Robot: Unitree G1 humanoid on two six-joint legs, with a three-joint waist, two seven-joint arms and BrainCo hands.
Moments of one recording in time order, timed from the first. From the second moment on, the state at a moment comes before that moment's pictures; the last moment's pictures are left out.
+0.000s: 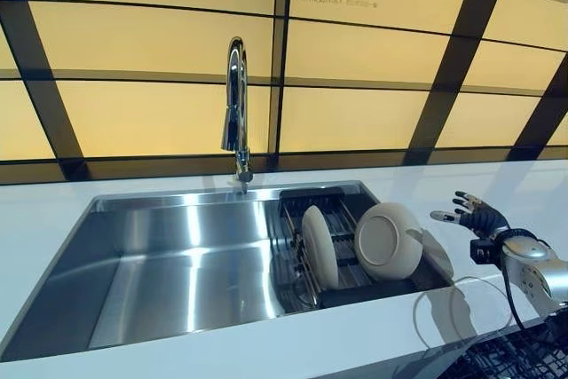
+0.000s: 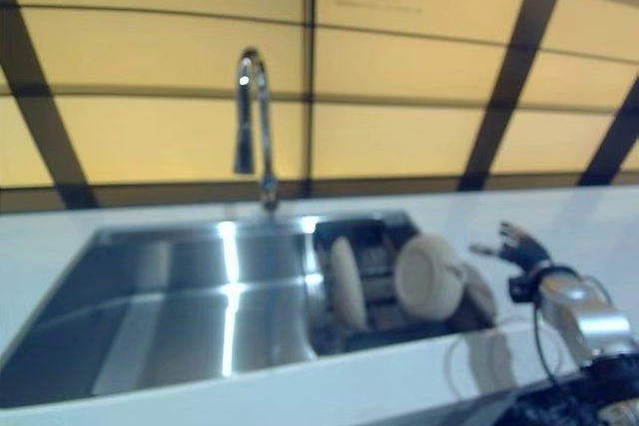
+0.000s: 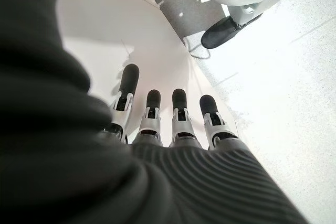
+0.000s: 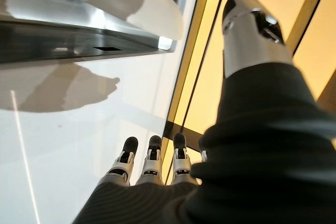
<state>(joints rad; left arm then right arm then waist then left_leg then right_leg) 0.02 0.32 -0.30 1.16 0.05 -0.03 0.00 -0.42 -0.92 0.05 0.30 0.61 0.42 -0.02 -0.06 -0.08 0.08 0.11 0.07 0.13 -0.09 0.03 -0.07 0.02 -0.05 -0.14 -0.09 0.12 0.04</state>
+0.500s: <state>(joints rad) 0.02 0.32 -0.29 1.16 0.06 -0.03 0.00 -0.41 -0.92 0.06 0.28 0.58 0.44 0.03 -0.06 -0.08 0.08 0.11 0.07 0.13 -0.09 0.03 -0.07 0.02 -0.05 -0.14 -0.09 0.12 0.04</state>
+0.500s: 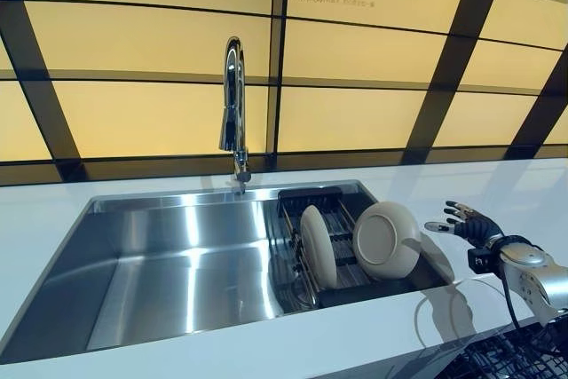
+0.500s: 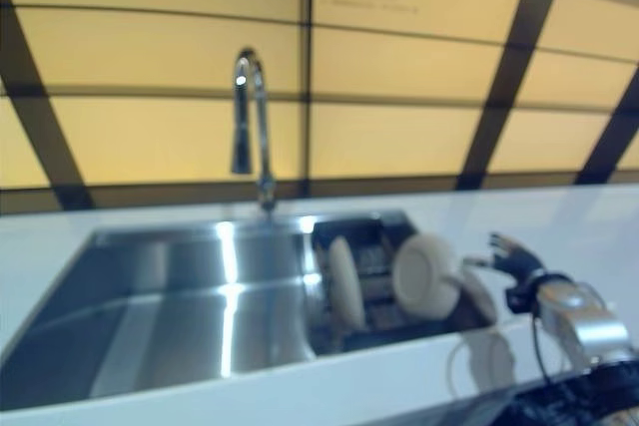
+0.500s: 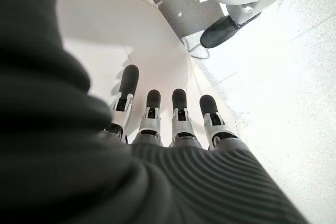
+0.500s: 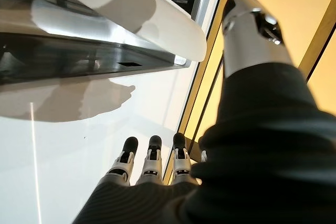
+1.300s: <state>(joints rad) 0.02 0.32 -0.29 1.16 0.06 -0.03 0.00 -0.42 -0.88 0.13 0.20 0.58 0.47 0.06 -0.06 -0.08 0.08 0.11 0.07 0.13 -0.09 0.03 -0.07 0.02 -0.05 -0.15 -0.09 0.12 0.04</state>
